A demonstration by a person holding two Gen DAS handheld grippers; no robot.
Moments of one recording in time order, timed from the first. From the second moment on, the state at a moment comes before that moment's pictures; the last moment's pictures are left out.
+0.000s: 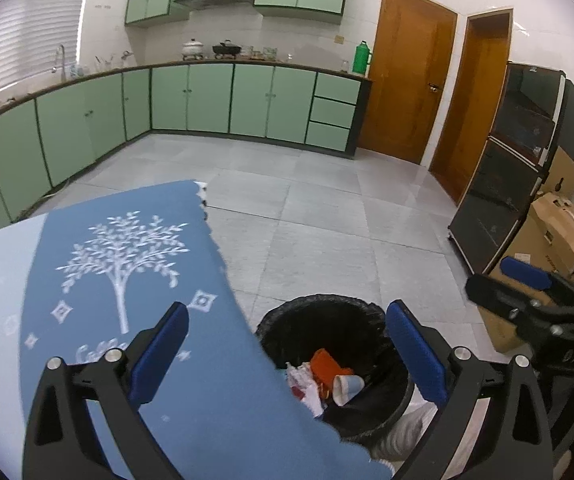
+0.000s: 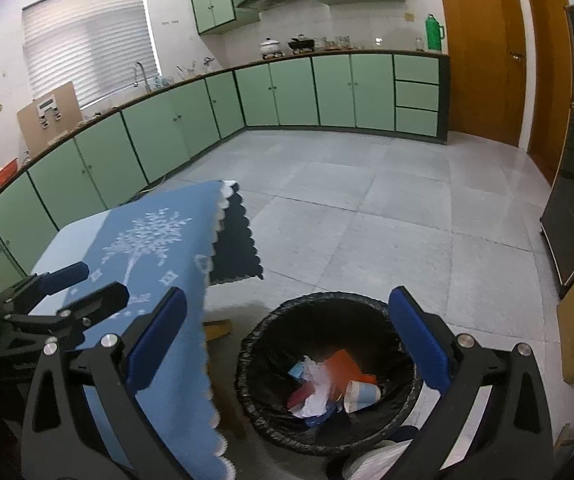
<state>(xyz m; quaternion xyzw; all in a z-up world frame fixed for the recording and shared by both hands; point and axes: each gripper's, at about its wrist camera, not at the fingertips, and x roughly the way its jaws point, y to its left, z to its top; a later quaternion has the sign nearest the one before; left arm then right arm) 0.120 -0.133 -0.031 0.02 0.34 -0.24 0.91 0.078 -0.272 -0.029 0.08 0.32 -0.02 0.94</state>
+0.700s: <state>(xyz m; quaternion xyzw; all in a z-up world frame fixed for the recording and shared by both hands) 0.062 -0.084 -0.006 0.00 0.30 -0.21 0.93 0.029 -0.227 0.004 0.06 0.29 0.02 0.95</state>
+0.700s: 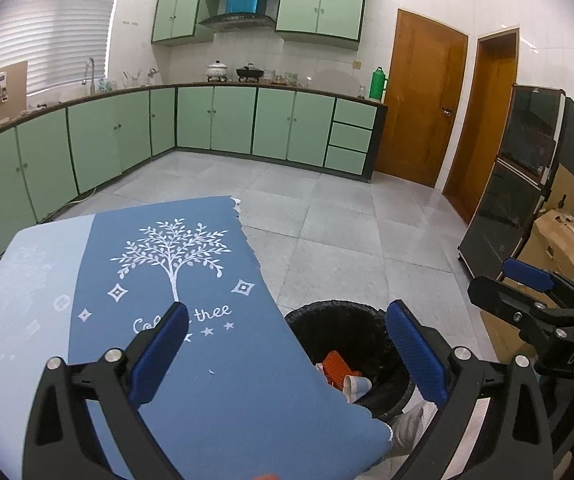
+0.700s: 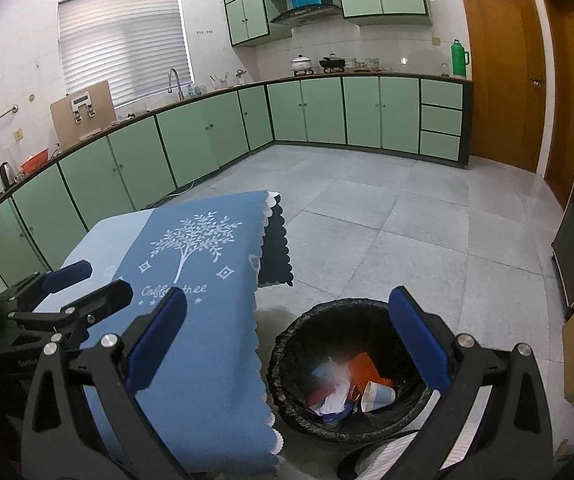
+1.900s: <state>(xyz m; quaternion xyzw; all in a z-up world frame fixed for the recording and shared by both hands) 0.061 -0.074 -0.004 0.00 0.29 -0.20 0.94 0.029 -0.218 0.005 0.04 0.28 0.03 0.96</state>
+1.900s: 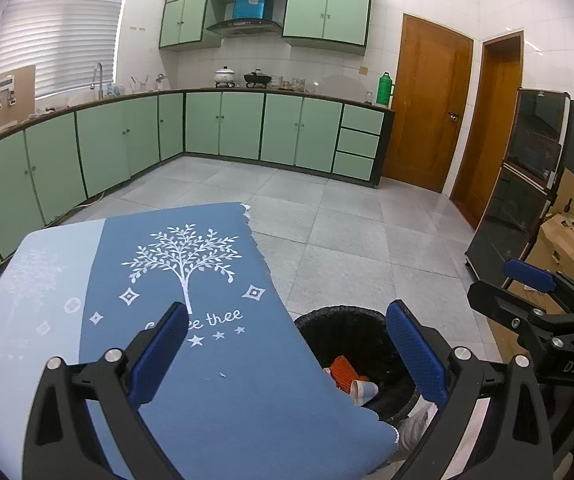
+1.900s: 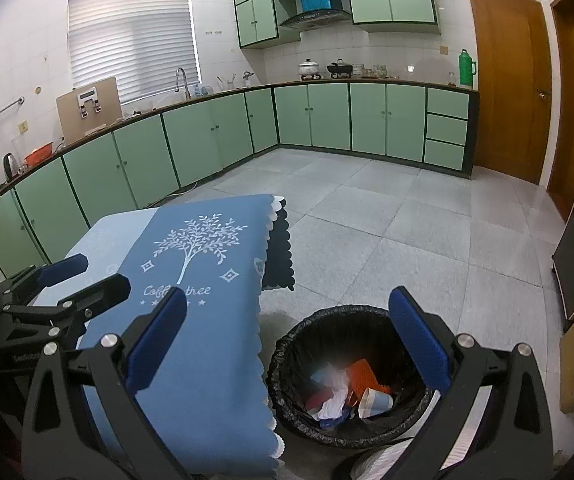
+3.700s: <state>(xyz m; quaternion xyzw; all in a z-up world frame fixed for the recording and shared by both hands) 0.062 -0.066 -0.006 0.00 0.29 -0.19 0.94 0.032 -0.211 -0.004 0.04 0.29 0.03 0.96</state>
